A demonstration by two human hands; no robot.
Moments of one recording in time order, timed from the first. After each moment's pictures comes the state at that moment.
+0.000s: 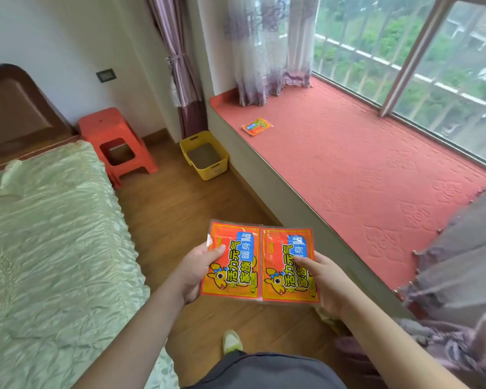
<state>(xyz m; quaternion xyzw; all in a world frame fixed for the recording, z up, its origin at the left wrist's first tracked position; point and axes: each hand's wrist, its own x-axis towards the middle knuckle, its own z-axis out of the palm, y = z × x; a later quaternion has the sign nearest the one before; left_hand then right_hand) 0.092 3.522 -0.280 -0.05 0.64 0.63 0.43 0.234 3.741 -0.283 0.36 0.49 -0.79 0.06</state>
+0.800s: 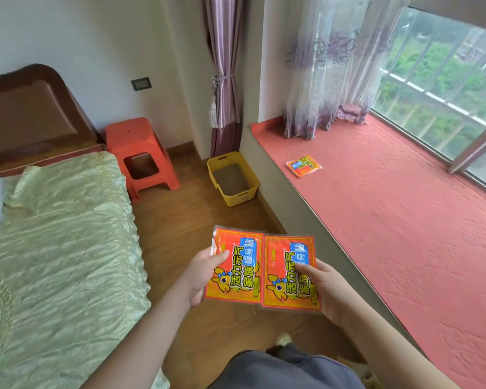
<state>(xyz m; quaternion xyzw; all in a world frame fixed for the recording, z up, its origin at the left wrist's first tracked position) -0.192 3.491 -0.294 -0.10 0.64 0.66 0.38 -0.077 3.721 -0.284 0.35 0.53 -0.77 0.10</state>
